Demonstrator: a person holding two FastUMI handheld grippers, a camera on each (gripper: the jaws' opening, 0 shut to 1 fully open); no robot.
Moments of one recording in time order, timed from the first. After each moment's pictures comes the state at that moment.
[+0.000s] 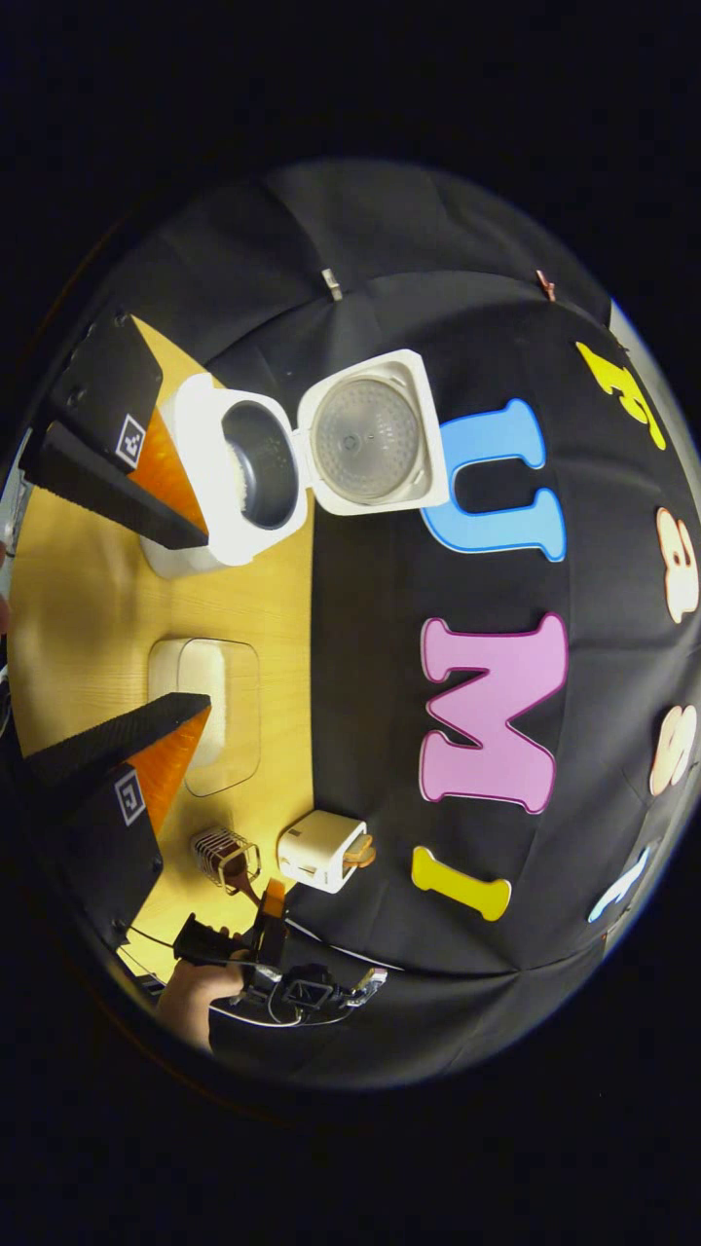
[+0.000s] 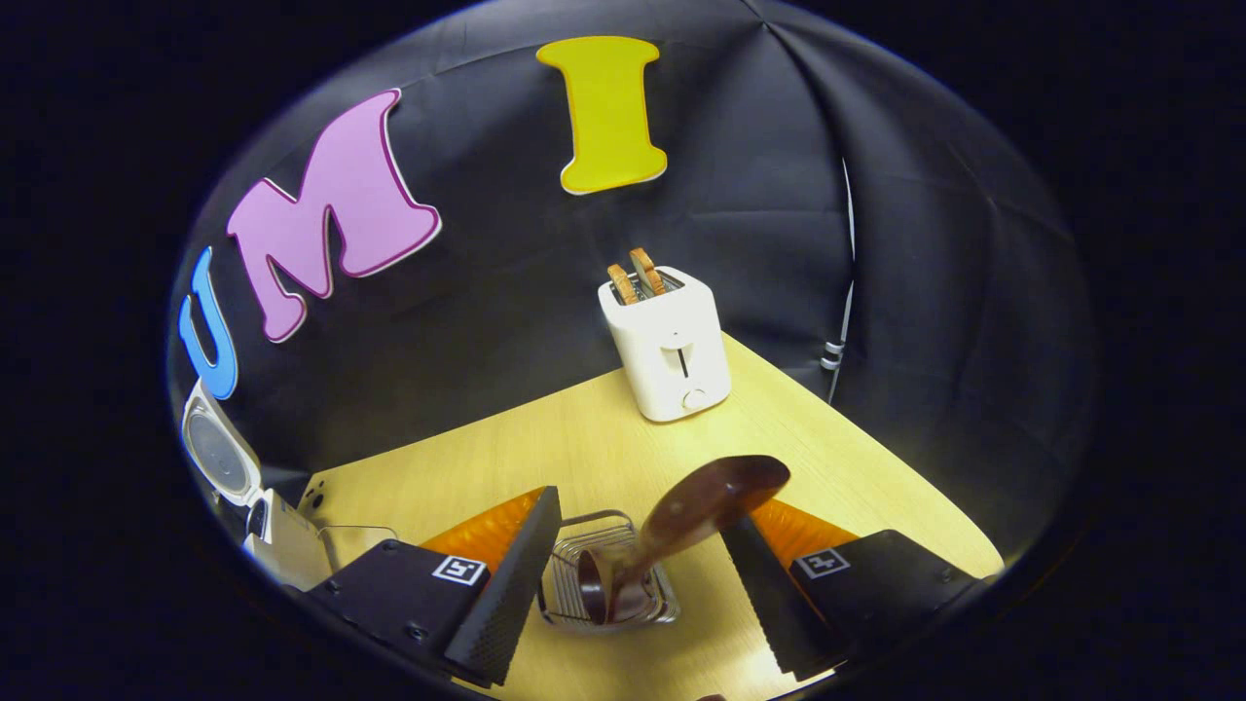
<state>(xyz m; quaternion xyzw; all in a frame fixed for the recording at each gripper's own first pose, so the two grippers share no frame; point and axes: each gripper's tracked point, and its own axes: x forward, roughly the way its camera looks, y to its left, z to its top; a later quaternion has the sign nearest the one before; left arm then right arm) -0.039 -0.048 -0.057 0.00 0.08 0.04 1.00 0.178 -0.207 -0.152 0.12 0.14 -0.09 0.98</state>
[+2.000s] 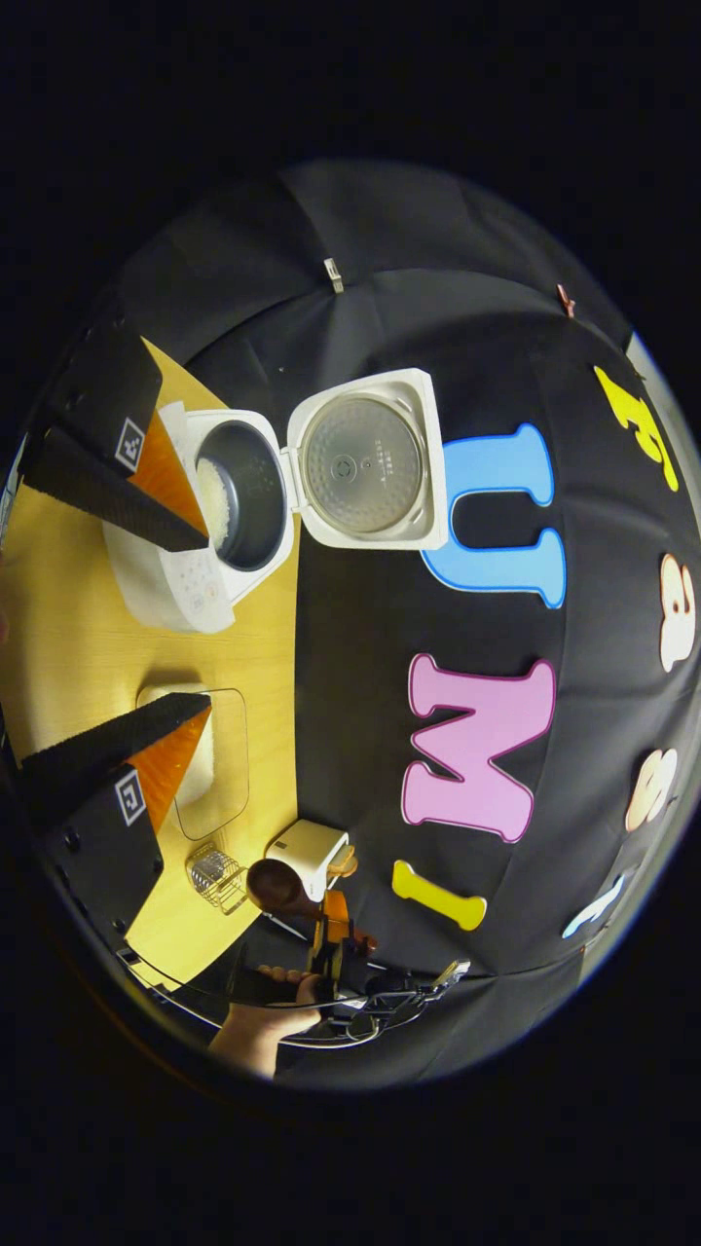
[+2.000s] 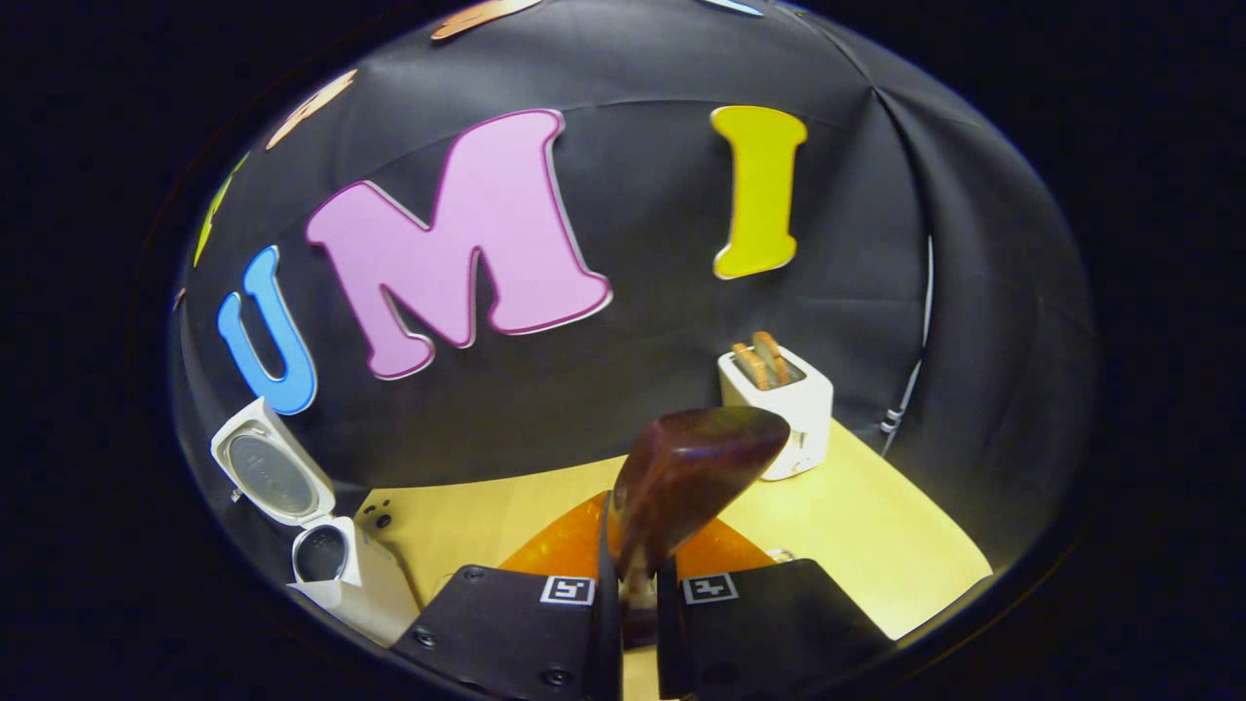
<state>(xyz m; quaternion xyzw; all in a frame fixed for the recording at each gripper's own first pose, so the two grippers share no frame) -0.020 0.052 -0.050 -0.02 0.04 0.01 1.00 0.160 -0.032 -0.025 0.08 0.09 -0.01 0.99</state>
